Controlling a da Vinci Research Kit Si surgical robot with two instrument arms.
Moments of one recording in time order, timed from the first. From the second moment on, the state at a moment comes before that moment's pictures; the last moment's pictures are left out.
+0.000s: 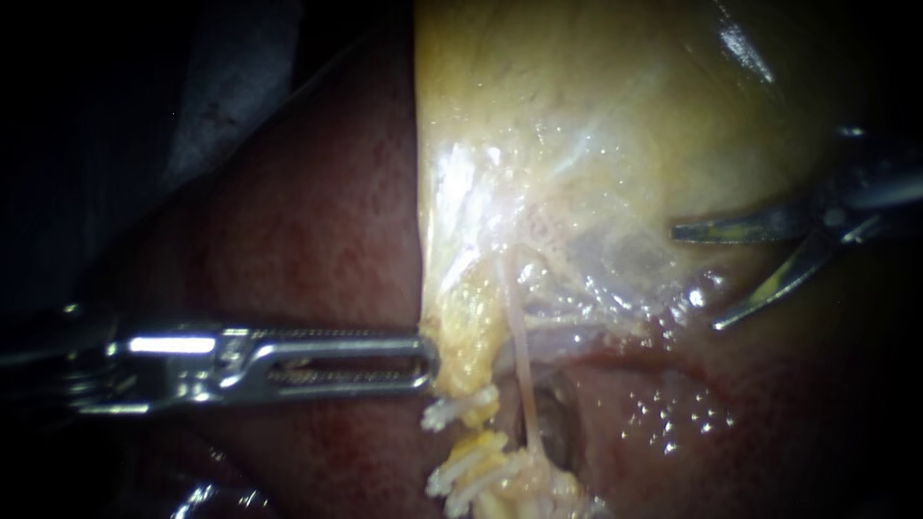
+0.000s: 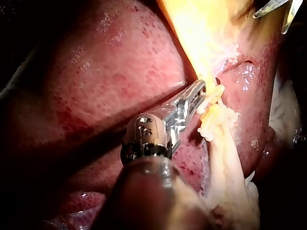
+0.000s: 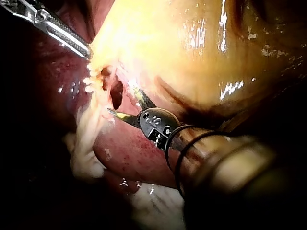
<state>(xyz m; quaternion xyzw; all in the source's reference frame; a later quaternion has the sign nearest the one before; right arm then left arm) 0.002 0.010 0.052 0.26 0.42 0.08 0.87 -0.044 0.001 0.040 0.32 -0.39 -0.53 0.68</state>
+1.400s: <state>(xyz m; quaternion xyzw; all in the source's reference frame) 0.002 0.010 0.052 0.25 0.43 0.08 0.86 -0.047 0.006 0.041 0.29 -0.46 -0.52 0.66</state>
